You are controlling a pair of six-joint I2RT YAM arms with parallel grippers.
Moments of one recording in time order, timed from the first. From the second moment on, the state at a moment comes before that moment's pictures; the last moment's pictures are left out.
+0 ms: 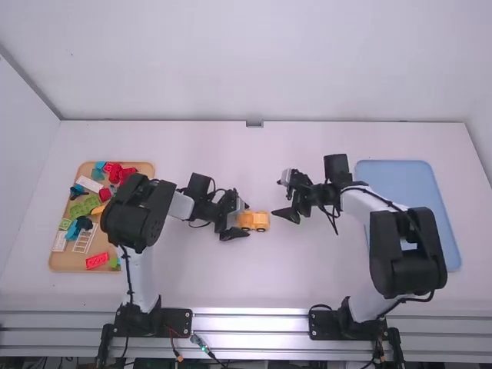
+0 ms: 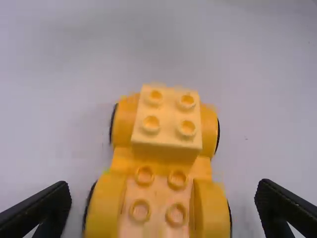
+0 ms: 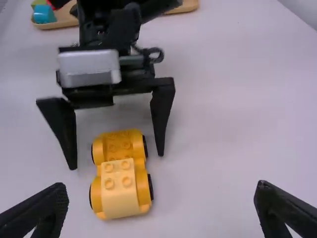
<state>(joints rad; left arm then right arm) -0.19 2.02 0.82 0.10 1.03 0.93 0.14 1.72 0.87 -0.23 -1.00 -1.02</state>
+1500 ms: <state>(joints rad) 0.40 1.95 1.52 -0.98 -0.01 -0.33 0.10 1.72 0.87 0.11 -0.95 -0.63</state>
